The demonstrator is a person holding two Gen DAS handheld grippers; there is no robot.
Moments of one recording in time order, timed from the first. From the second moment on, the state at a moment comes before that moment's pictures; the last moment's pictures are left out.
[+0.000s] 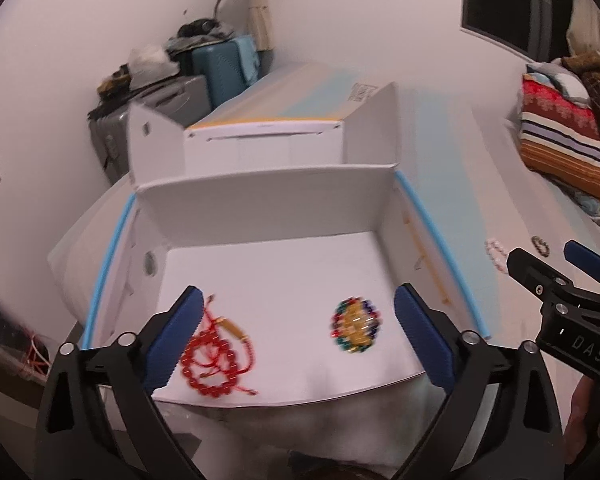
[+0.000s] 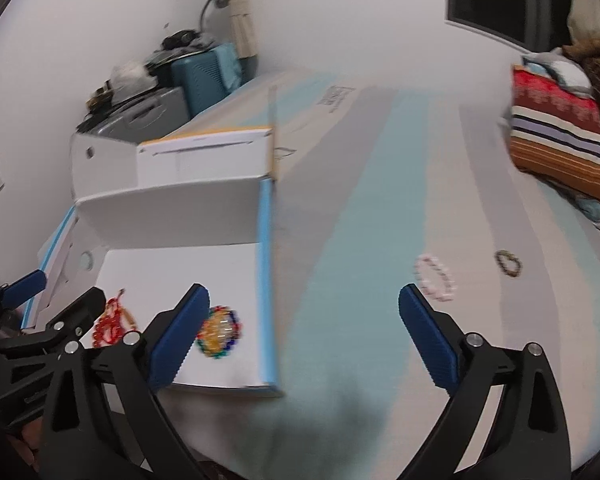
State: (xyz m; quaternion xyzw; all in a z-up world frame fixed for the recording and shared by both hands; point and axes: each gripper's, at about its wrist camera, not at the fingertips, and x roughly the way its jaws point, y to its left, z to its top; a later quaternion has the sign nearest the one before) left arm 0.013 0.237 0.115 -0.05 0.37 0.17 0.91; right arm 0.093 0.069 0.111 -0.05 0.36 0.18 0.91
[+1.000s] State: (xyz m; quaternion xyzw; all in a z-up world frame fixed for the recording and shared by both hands) left arm 0.210 0.044 0.030 -0.02 0.43 0.04 0.90; right arm 0.260 -0.165 0.020 0.03 0.43 0.02 0.90
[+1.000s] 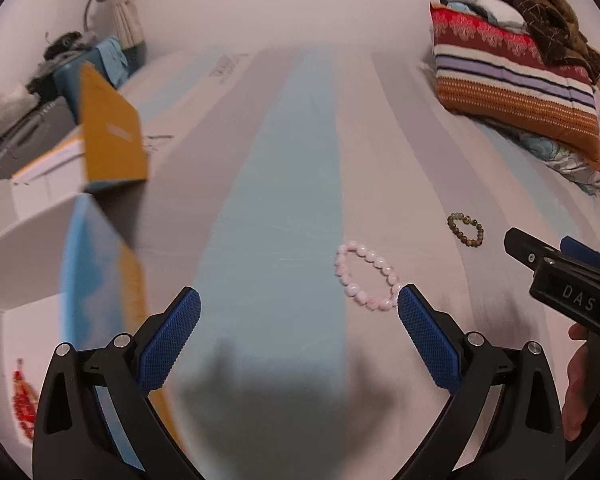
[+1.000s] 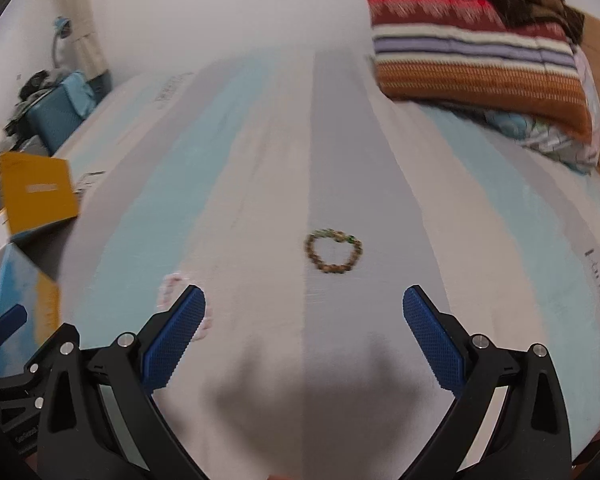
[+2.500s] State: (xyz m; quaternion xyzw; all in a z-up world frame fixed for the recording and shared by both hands) left arm 0.282 0.027 -0.053 -0.01 0.49 0.00 0.87; right arm 0.343 -0.186 -0.069 0.04 0.49 0.03 0.87
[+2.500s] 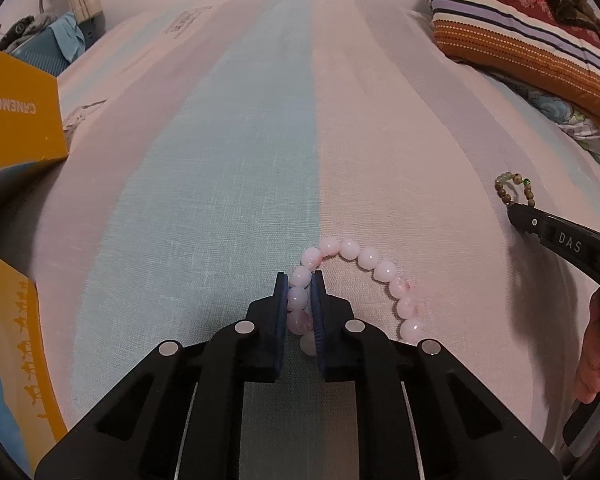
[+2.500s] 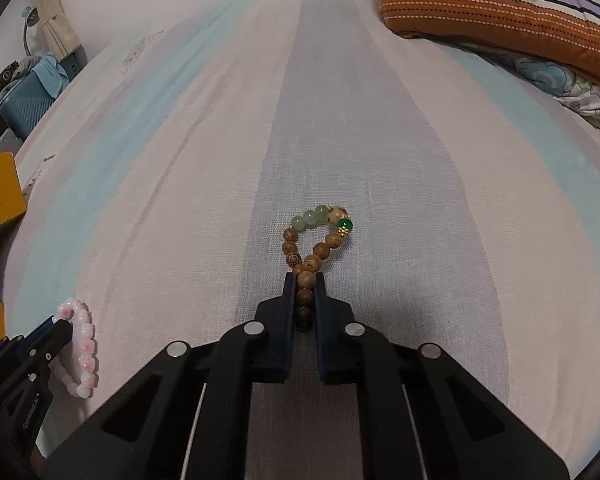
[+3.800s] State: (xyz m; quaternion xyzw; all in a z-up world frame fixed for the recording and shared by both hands) left arm 0.228 0.008 0.024 -0.01 0.44 -0.03 0.90; right arm 0.274 -0.180 0.004 0.03 0.45 0.04 0.89
